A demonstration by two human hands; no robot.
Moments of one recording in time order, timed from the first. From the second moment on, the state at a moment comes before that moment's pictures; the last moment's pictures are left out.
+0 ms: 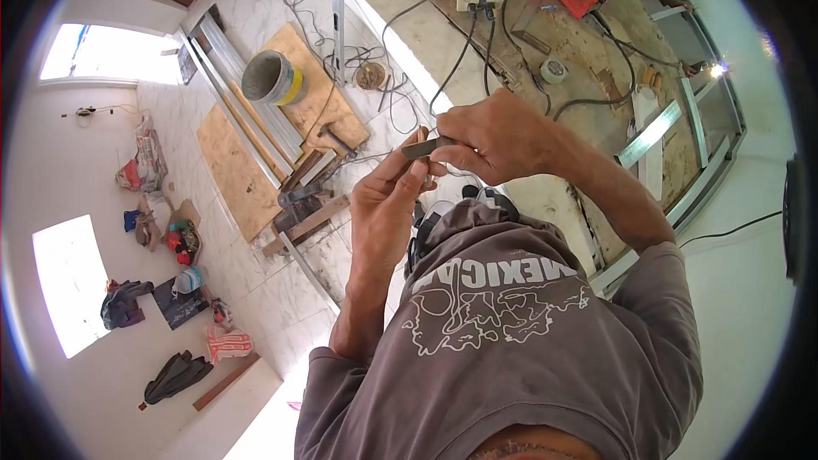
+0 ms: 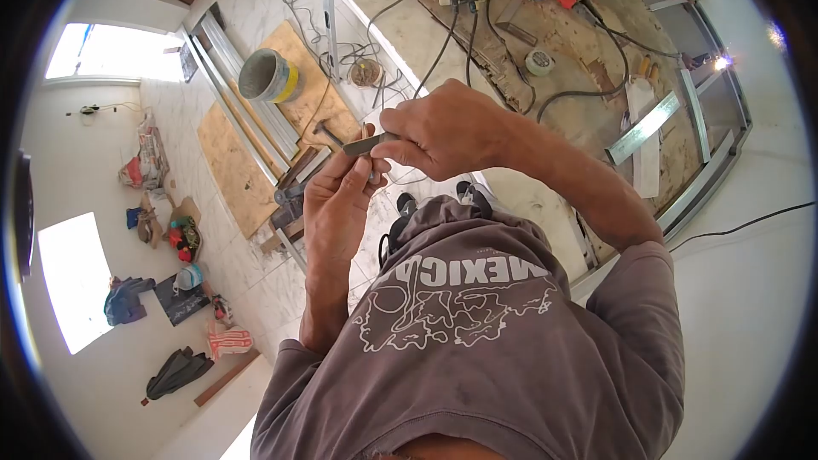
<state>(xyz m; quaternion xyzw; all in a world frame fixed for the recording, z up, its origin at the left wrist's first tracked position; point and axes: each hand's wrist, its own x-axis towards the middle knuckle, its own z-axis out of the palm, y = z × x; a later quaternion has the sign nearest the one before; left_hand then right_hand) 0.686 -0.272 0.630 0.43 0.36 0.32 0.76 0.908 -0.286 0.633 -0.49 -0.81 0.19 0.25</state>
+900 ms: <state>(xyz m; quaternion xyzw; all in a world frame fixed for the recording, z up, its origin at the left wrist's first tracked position) 0.693 -0.276 0.630 0.44 0.35 0.33 0.76 0.913 -0.283 0.640 -0.47 -0.82 0.23 0.24</state>
